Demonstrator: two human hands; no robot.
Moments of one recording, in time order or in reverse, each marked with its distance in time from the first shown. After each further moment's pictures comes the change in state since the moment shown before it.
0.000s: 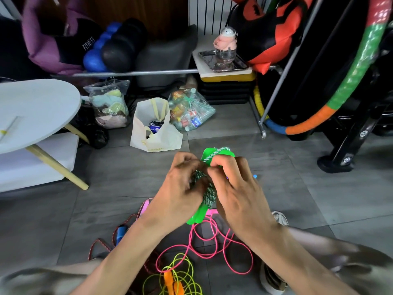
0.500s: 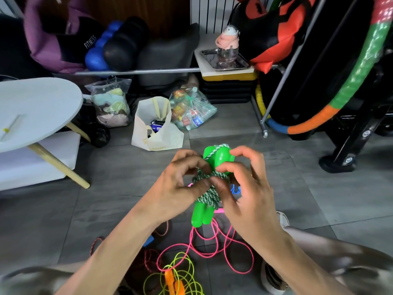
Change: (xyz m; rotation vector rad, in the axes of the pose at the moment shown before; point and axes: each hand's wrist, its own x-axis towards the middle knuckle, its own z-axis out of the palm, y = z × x) left_hand 0.004 -0.005 -0.013 -0.089 -0.125 -0.017; right_hand -0.009 0.005 -0.005 0.467 0.136 0.222
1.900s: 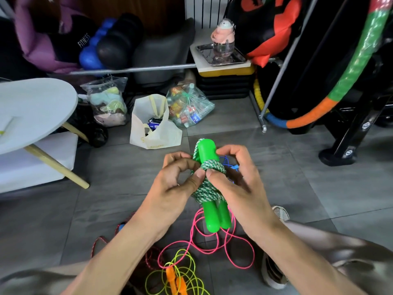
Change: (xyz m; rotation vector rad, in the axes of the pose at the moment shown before) left_hand -0.011 0.001 0.019 -0.299 0.196 -0.130; right_hand 0.014 -0.014 -0.003 0.723 -0.163 0.628
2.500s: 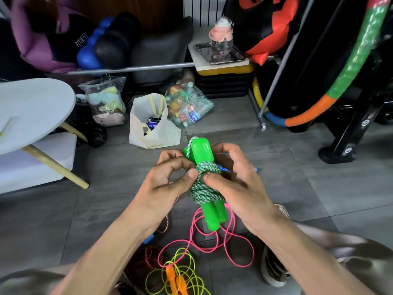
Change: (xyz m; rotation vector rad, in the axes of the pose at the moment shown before) left_hand 0.000 0.009 -0.009 -0.110 -0.072 -0.027; right_hand 0.006 0.000 -0.008 0.059 -0.098 0.062
